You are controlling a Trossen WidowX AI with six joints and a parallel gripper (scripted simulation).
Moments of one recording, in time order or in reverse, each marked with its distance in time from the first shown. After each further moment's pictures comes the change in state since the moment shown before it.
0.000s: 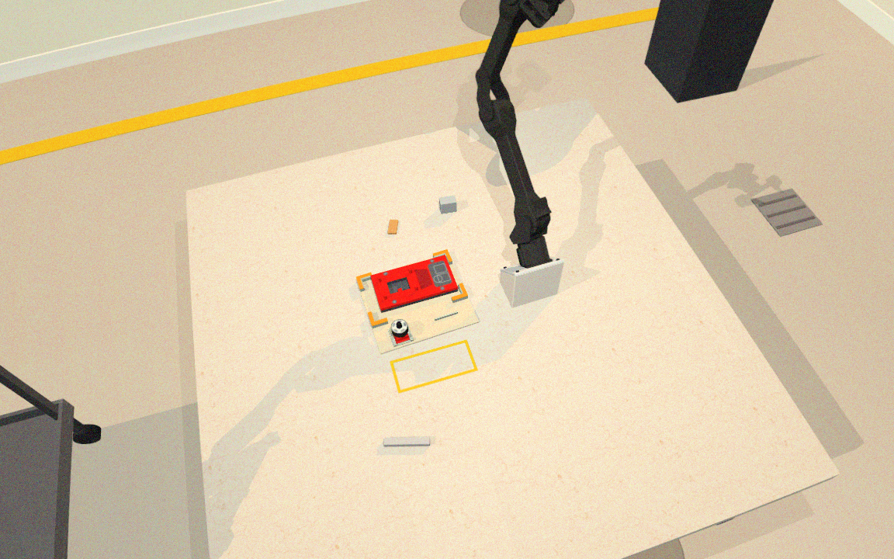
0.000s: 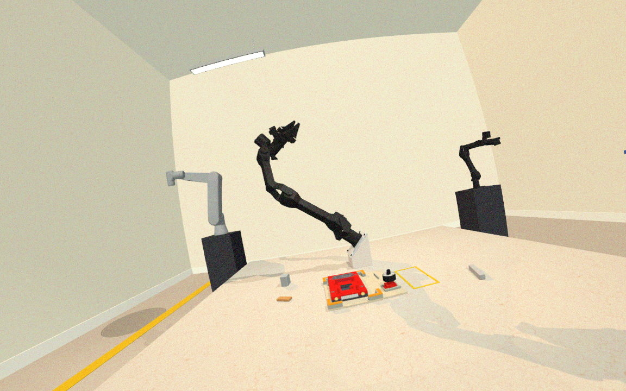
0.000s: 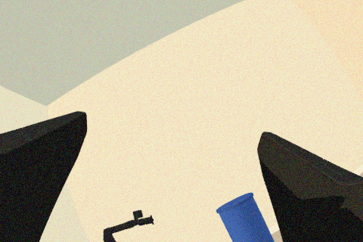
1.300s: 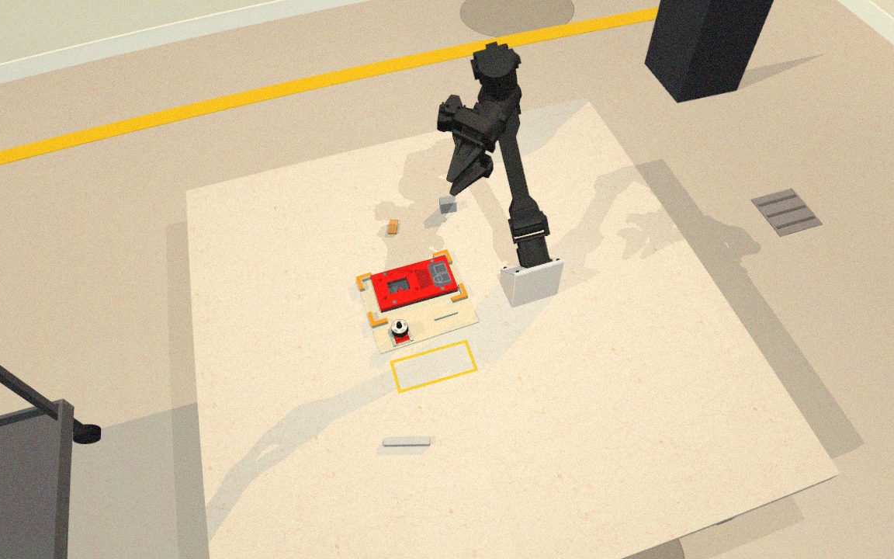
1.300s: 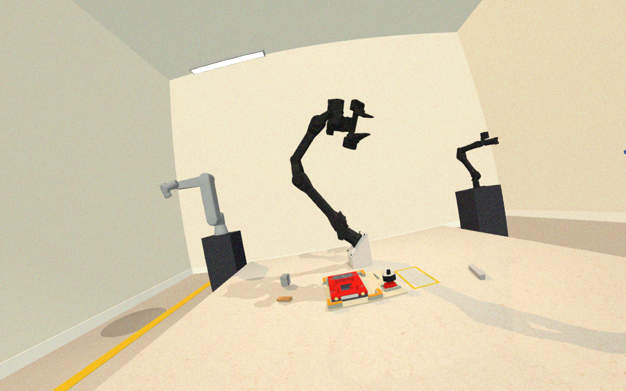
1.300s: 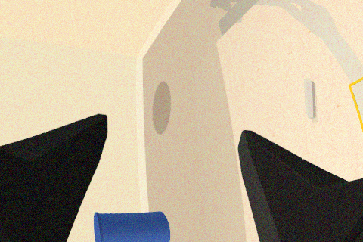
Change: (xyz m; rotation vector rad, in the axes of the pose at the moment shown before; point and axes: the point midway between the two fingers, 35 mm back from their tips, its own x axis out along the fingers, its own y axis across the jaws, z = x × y) arm 0.159 -0.394 -0.074 0.547 -0.138 -1.237
